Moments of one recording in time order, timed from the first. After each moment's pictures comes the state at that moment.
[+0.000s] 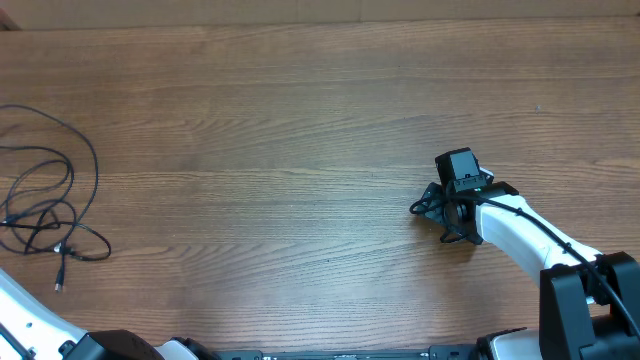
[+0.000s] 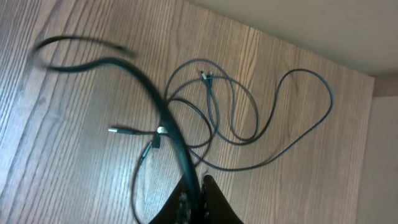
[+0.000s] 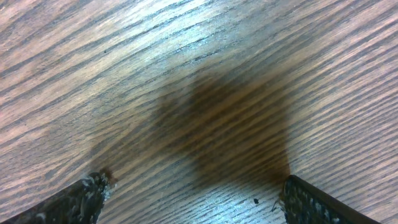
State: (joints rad) left arm 0.89 1.49 1.63 -1.15 -0.15 -0.97; right arm 0.22 1.58 0.75 -0.53 0.14 0.72
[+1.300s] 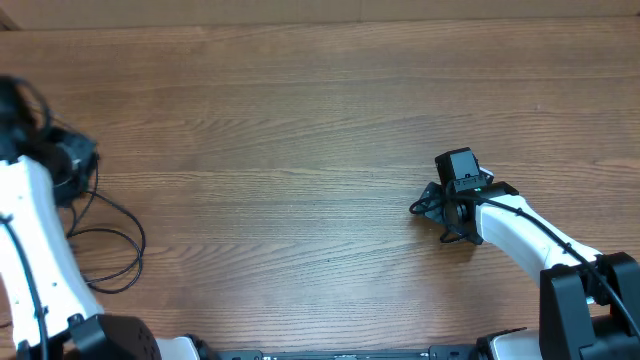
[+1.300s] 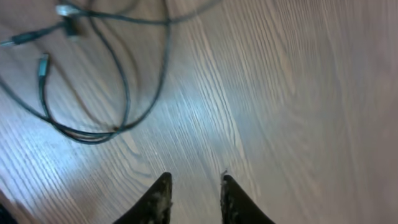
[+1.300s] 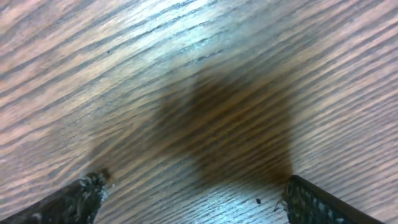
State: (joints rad) left arm 0.46 1.57 1.63 -1.31 0.01 -0.76; right arm 0.22 1.58 0.75 -0.53 0.13 0.71
